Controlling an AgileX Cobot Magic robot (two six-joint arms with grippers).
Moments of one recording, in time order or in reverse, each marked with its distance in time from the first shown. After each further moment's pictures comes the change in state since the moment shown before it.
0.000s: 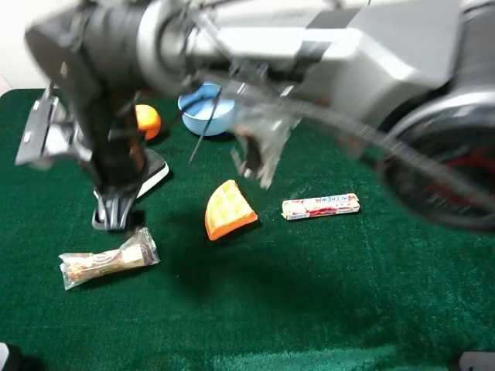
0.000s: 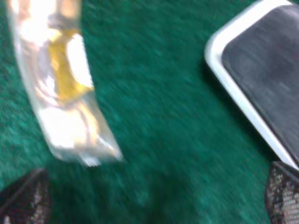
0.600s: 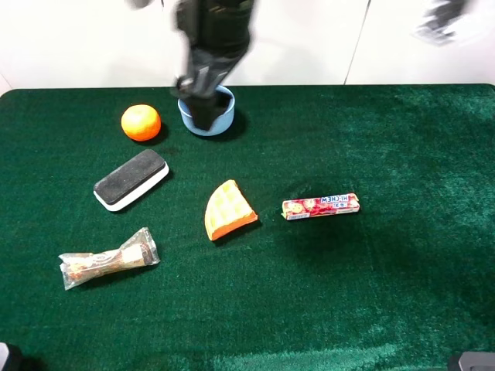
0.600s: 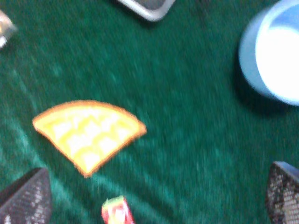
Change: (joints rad) left arm 0.000 0.000 0.000 0.000 0.000 0.000; right arm -0.238 -0.389 0.205 -0.048 0.101 0.093
